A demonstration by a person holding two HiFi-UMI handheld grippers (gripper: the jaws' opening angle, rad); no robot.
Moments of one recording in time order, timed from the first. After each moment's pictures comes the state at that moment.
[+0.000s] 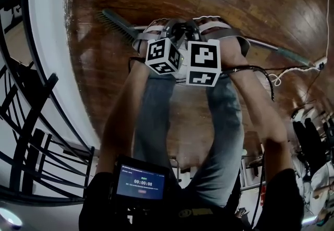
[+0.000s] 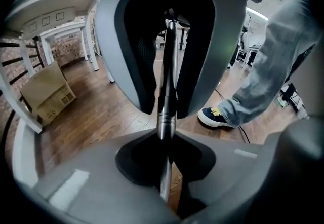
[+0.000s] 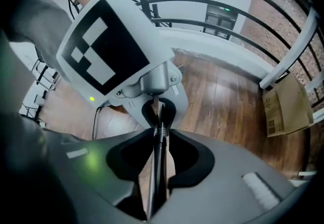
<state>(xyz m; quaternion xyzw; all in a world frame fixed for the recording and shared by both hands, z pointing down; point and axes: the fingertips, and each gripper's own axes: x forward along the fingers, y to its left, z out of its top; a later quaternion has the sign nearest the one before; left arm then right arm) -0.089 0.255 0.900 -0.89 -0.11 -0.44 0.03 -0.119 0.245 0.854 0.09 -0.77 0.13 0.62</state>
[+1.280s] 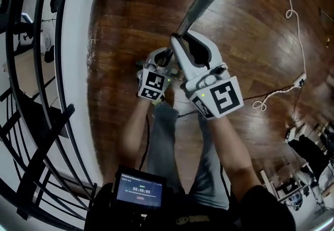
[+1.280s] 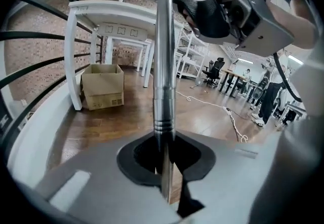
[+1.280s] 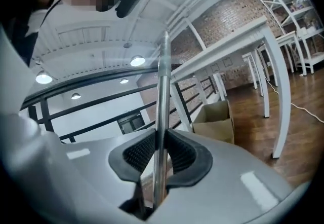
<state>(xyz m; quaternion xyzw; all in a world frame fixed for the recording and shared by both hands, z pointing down) -0.104 0.115 0.765 -0.93 0.12 -0.30 -0.15 -0.079 0.047 0.555 0.62 -0.75 0.21 -0.03</state>
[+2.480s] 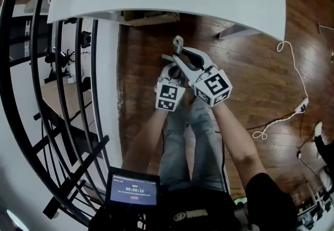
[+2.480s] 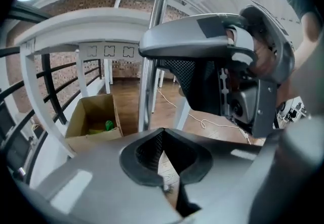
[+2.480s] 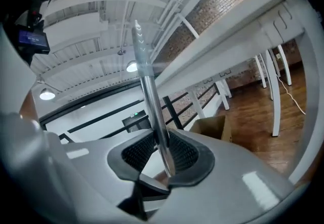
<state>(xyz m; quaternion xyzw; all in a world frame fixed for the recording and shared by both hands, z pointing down) 0.148 -0.072 0.604 -0.93 0.16 -0.30 -0.13 0.154 -0.118 0.504 0.57 -0.78 0.25 -0.05</state>
